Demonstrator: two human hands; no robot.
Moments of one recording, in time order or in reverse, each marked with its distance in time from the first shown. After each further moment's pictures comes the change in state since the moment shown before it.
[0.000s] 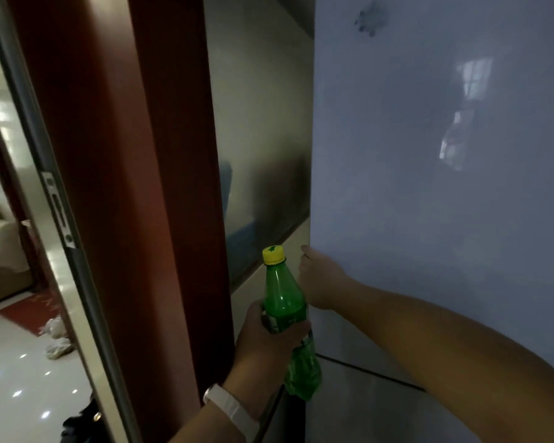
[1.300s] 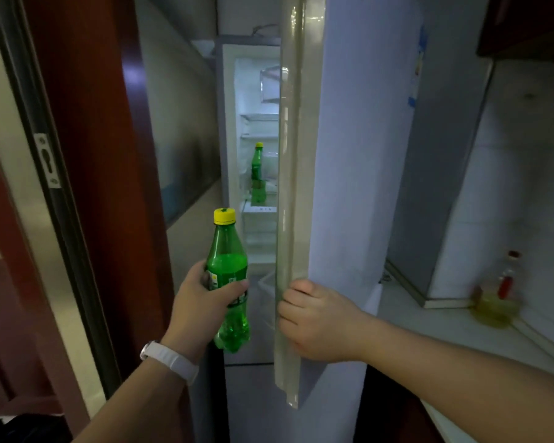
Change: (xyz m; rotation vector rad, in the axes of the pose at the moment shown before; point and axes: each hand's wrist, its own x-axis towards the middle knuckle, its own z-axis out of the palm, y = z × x) left_hand -0.180 0.042 -0.067 0.101 -0.307 0.204; right_hand -0.349 -0.108 -0.189 0.323 0.534 0.133
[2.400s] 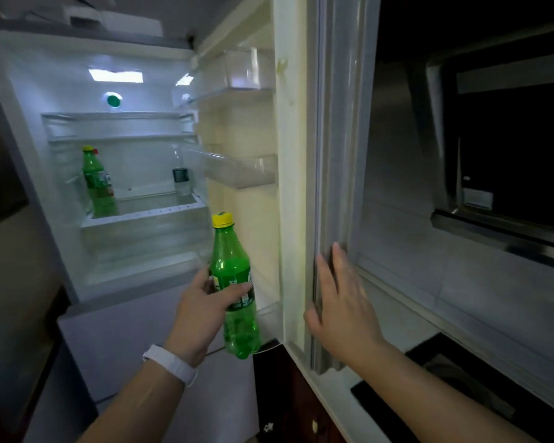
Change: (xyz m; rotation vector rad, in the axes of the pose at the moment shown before) left_hand -0.113 0.032 0.232 -0.242 -0.542 -0.043; right_hand -0.259 -0.011 -0.153 -0.099 -0.246 1.287
